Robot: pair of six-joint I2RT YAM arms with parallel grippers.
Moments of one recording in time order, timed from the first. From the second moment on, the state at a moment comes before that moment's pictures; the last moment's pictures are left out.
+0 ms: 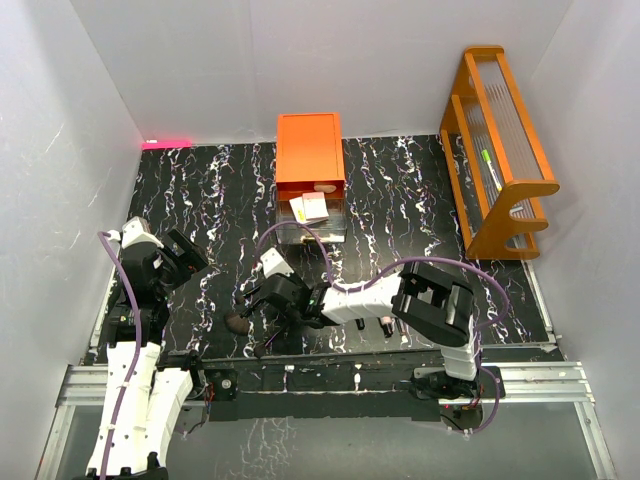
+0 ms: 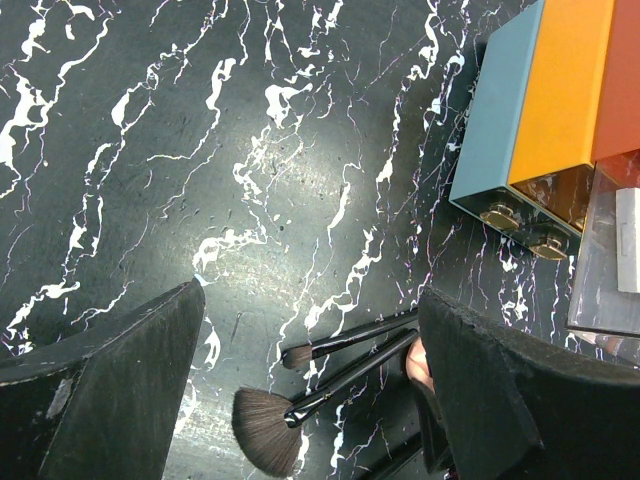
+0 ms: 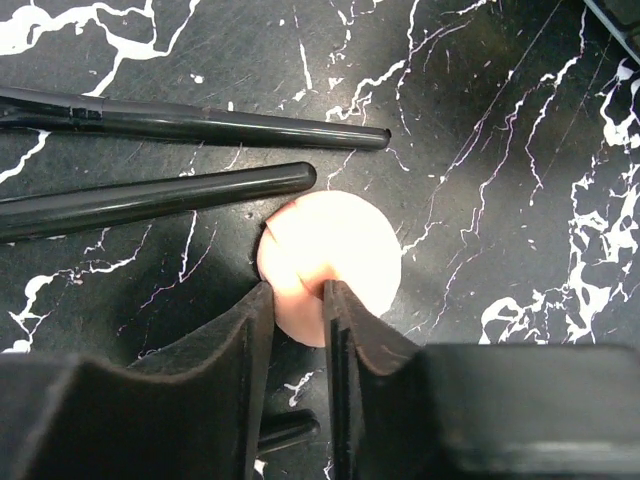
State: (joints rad) left arm 0.02 0.57 0.69 -0.65 -0.08 -0.54; right arm 1.21 1.93 1.12 -0.05 0.58 0.25
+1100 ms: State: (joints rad) left arm 0.02 0.57 0.69 -0.65 -0.08 -0.54; right arm 1.16 1.32 1.40 -0.33 0.54 0.21
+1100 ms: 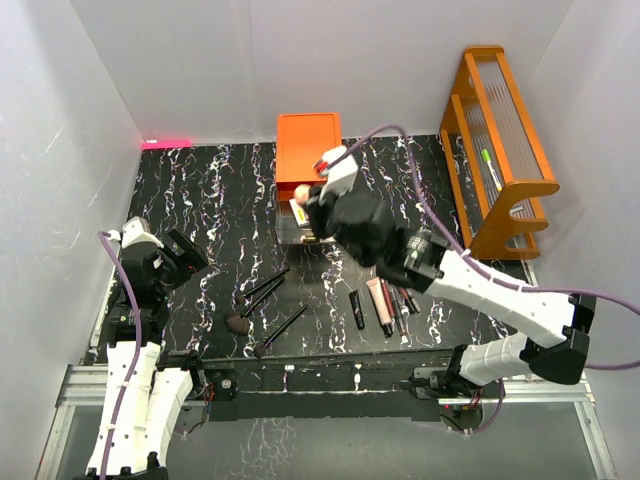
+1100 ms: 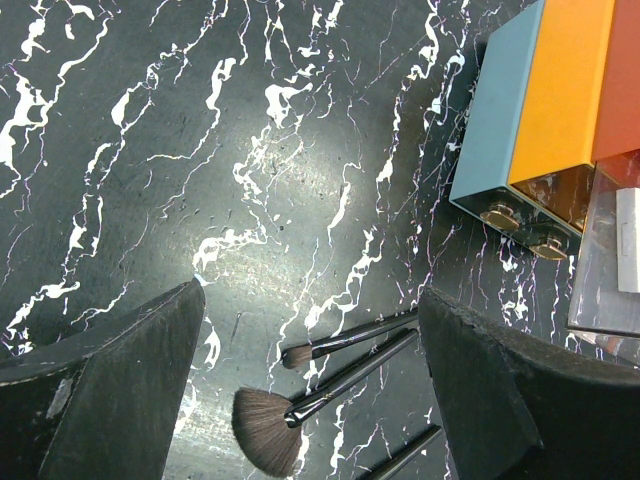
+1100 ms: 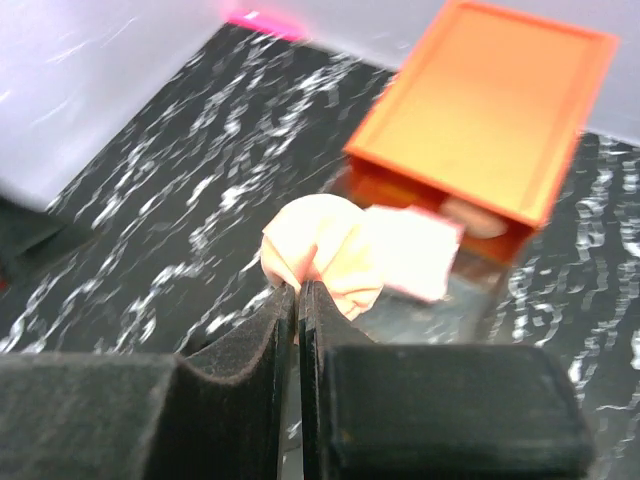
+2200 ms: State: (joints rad) left arm 0.02 0.59 0.69 -0.64 -0.04 -0.54; right arm 0.76 1.79 1.76 -0.56 0.02 0.20
